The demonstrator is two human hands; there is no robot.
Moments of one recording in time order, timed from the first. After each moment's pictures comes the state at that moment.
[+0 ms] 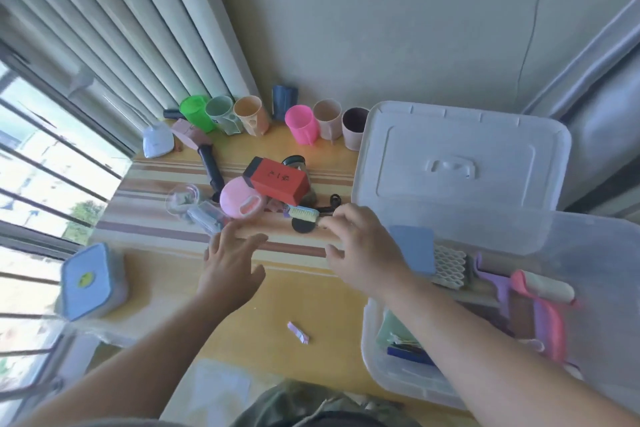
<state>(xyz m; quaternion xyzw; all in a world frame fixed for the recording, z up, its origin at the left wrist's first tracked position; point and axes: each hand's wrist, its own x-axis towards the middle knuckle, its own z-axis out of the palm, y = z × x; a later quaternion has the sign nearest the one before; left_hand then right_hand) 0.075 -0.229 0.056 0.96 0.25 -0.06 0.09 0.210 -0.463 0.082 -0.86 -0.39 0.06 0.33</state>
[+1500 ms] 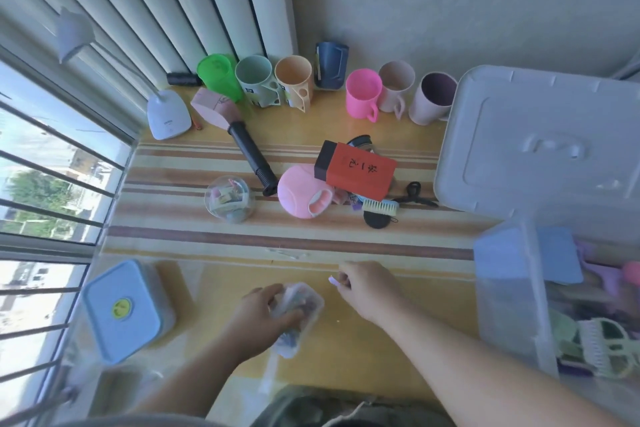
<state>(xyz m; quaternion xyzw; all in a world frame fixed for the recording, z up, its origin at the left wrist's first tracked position) 0.003 -0.059 -0.021 0.83 0.29 -0.28 0.38 0.136 -0.266 -0.050 -0.90 -0.23 0.34 0.14</state>
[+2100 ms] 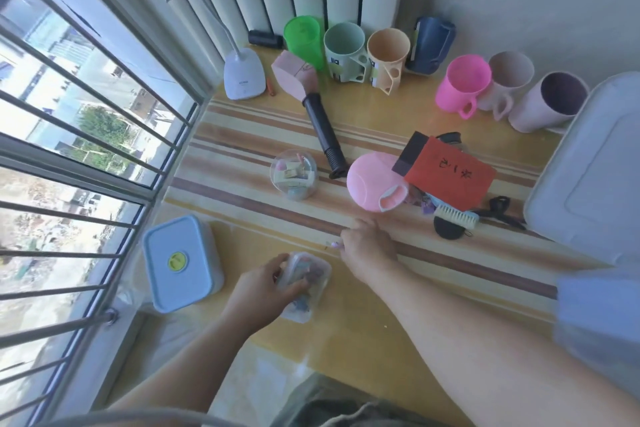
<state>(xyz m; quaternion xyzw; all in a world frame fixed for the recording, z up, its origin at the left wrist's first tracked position) -0.025 0.010 -0.033 0.82 0.39 -0.21 0.36 0.159 -0.131 -0.097 -0.88 -0.36 0.32 0.04</state>
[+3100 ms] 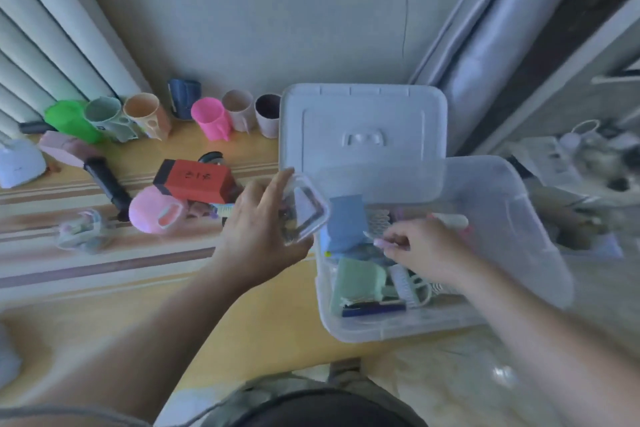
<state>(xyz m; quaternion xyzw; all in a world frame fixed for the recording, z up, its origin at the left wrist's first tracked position) 0.142 -0.322 0.126 0.95 -0.01 0.03 0.30 0.195 -0.623 0.117 -0.95 -0.14 0.23 0.17</state>
